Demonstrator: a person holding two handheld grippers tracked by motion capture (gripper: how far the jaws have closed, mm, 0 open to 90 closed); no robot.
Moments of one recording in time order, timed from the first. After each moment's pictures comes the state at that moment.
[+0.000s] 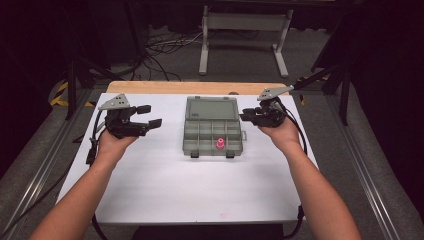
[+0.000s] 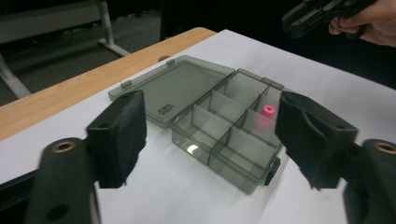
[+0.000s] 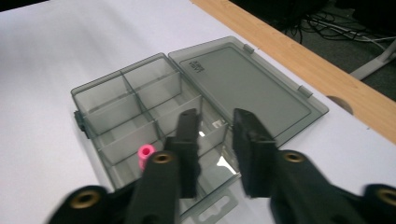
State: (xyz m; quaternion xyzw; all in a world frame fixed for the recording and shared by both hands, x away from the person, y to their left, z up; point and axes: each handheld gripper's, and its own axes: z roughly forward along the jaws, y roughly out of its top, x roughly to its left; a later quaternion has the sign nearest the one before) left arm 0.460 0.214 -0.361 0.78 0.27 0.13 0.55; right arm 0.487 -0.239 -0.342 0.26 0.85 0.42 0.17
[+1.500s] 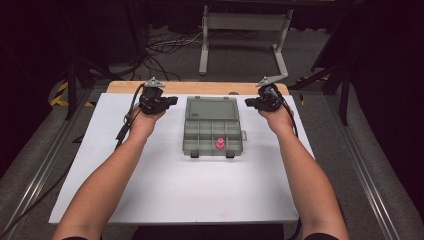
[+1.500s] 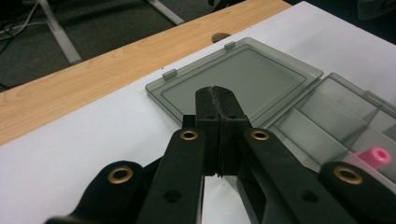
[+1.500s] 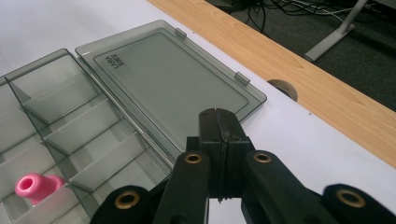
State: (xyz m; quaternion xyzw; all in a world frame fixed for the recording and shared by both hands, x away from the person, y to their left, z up) left arm 0.544 0.143 -0.377 0.79 0.37 0.16 0.46; right arm 0.557 -0.249 -0.360 0.33 0.84 0.38 0.19
